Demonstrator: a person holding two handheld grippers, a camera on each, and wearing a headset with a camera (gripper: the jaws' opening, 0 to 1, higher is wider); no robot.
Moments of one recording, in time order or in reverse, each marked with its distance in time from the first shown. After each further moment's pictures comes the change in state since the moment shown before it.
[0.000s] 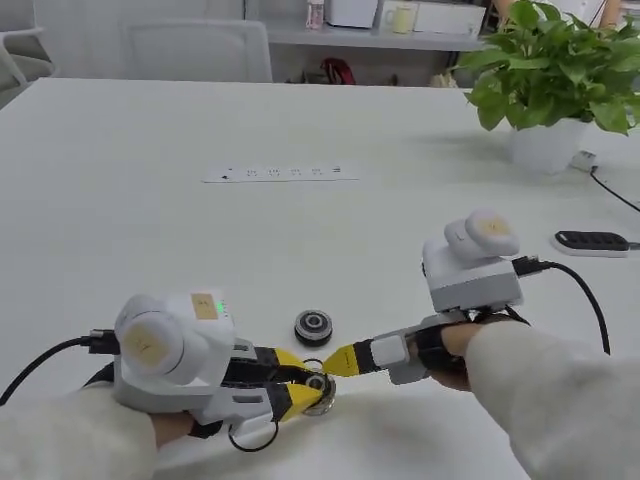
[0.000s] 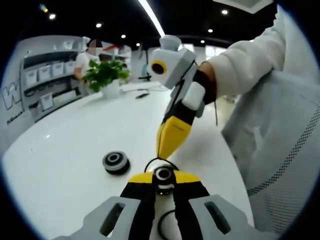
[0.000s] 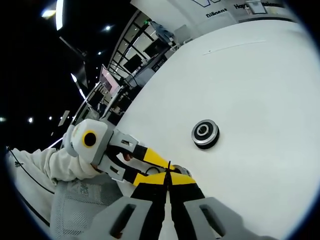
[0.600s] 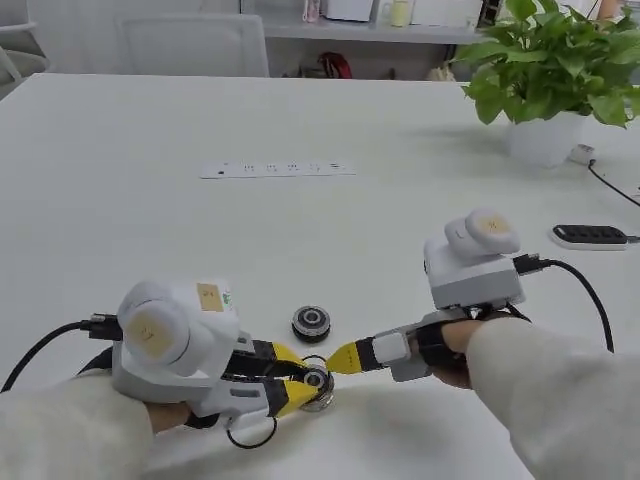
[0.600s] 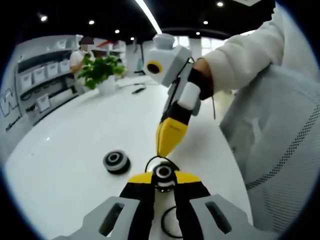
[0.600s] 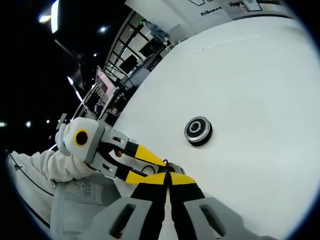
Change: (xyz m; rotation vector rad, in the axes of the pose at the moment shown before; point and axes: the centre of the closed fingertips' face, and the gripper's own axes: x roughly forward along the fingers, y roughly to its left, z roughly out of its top) left arm -0.004 0.001 0.000 0.045 0.075 -0.018; right arm -0.001 -0.010 -0.003 0.030 0.008 -0.025
